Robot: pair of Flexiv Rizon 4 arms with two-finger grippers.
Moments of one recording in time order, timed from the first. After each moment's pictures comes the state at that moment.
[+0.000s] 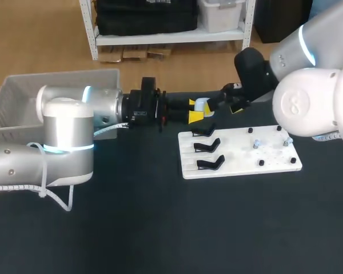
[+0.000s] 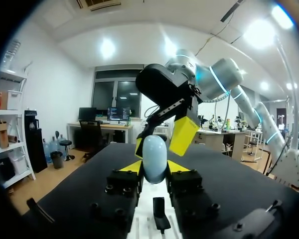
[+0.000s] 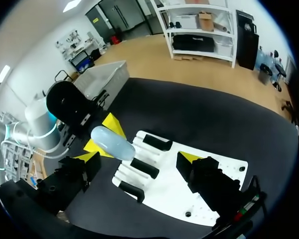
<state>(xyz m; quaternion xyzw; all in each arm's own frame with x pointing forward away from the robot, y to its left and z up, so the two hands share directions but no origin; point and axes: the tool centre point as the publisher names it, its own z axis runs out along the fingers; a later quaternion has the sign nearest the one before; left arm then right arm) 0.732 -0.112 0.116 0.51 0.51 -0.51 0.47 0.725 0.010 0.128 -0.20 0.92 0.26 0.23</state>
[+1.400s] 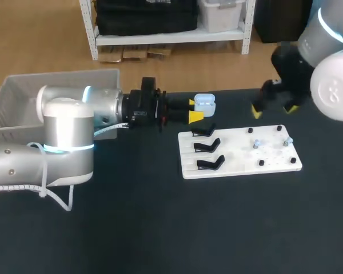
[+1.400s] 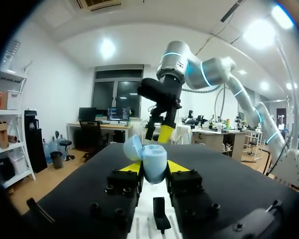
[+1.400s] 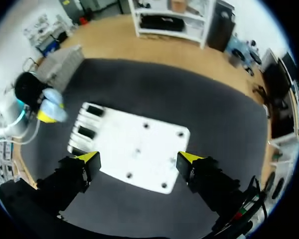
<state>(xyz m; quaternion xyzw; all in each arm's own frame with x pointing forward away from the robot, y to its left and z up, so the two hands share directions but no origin) 0.732 -0.113 0.116 0.51 0.51 -0.51 0.47 0.714 -0.123 0.117 -0.16 0.97 0.09 0.13</state>
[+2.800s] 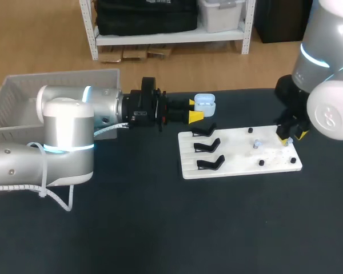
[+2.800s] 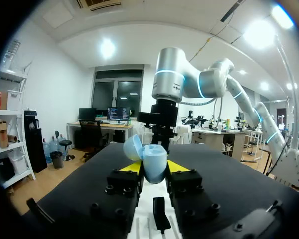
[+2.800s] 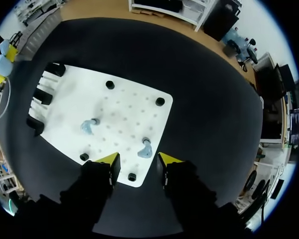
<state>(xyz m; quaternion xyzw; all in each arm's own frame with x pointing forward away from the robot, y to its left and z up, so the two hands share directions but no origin) 0.732 -0.113 0.116 0.51 0.51 -0.51 0.47 0.701 -0.172 0.044 -0.20 0.98 0.00 0.06</state>
